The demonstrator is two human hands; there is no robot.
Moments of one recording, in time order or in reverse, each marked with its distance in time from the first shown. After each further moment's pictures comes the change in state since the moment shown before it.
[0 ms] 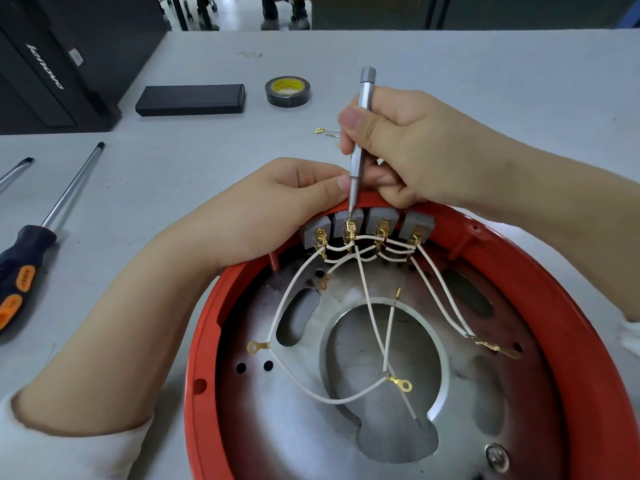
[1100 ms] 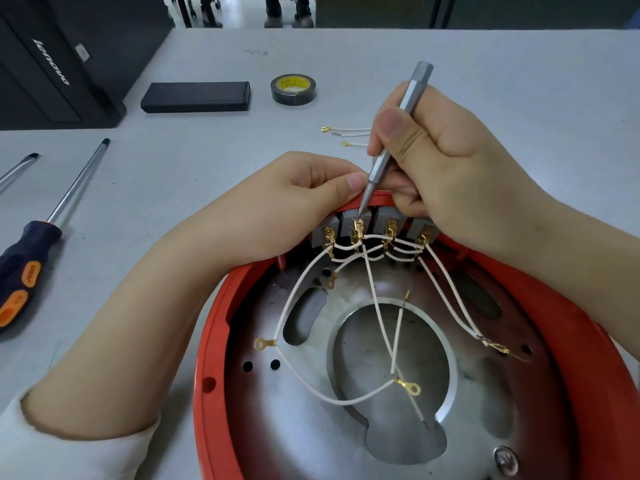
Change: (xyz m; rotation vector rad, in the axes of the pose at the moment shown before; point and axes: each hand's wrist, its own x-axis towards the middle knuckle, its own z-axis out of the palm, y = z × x) left_hand -0.002 0.008 0.001 0.201 0.049 0.045; right_hand -0.017 0.018 0.008 -0.014 0.151 -0.239
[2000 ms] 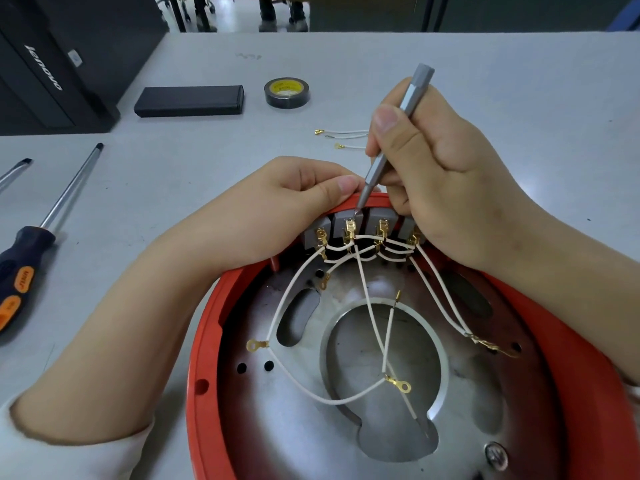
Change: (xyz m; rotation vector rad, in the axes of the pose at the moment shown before) left_hand -0.002 0.002 0.002 -0.055 -0.017 -0.015; right_hand -0.007 0.000 0.004 -0.047 0.065 -0.118
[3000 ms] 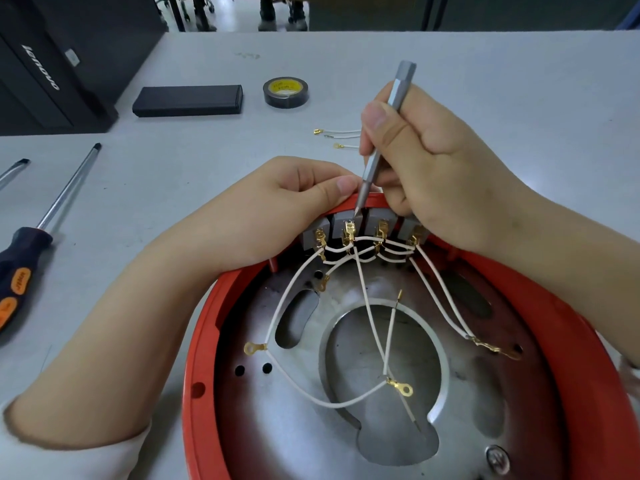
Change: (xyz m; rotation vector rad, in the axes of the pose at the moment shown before) left_hand 0.000 0.000 0.000 -0.034 -0.007 0.004; right_hand 0.010 0.006 -0.002 -0.010 -0.027 0.107
